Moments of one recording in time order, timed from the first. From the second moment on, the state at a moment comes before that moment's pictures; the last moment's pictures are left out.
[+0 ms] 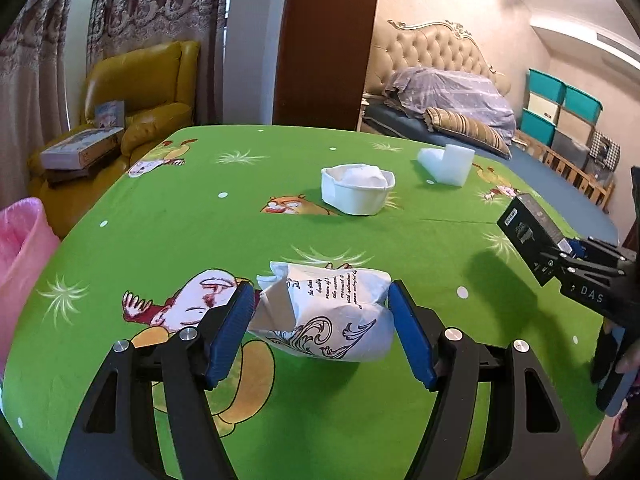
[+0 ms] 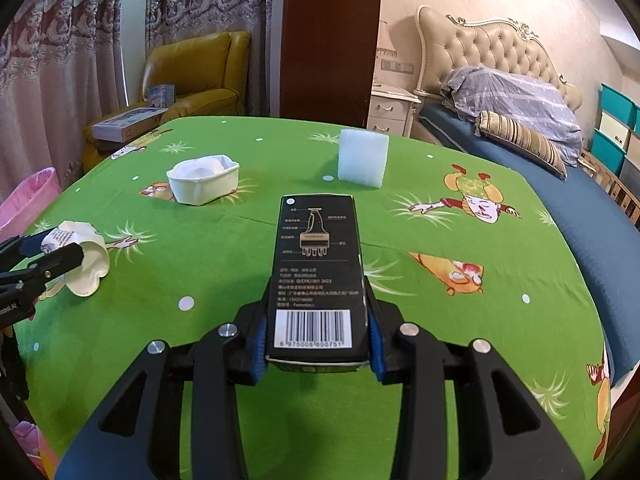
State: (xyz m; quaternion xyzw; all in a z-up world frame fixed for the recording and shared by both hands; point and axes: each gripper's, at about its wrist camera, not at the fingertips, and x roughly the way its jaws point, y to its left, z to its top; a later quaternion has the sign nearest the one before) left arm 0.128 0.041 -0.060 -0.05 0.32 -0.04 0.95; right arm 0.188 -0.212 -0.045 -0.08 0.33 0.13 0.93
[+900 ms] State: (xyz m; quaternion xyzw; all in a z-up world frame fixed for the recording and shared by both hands) left arm 0.037 0.130 -0.053 -0.06 0.26 0.03 0.96; right arm 0.115 -0.097 -0.045 -0.10 0.33 0.31 0.88
